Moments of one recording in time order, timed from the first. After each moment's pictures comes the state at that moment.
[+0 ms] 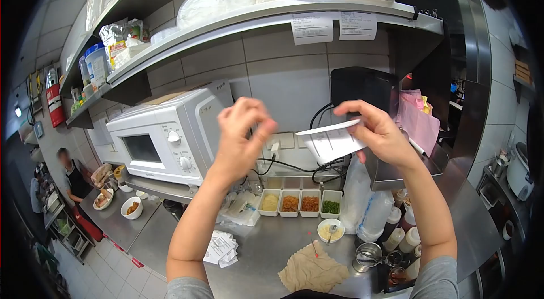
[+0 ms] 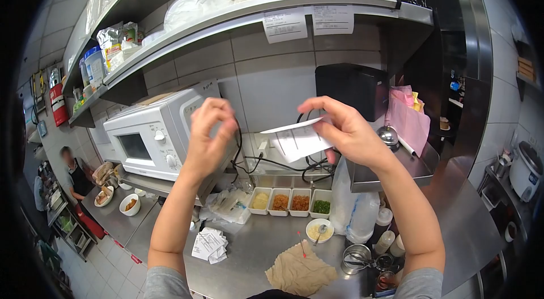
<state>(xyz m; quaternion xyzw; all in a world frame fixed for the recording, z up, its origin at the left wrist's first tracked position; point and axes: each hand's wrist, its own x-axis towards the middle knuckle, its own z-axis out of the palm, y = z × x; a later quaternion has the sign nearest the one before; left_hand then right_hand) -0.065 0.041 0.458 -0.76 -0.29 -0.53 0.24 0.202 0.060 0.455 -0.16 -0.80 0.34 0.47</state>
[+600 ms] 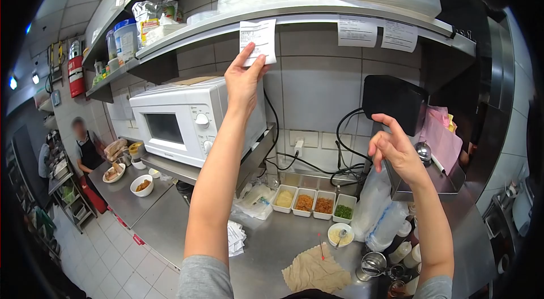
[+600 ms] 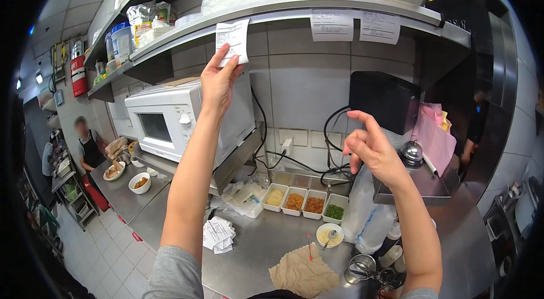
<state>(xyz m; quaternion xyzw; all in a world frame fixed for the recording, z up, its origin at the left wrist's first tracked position) -0.134 0.134 0.509 -0.55 -0.13 -0.80 -0.19 0.197 0.090 0.423 -0.15 -0.77 0.40 0.47</state>
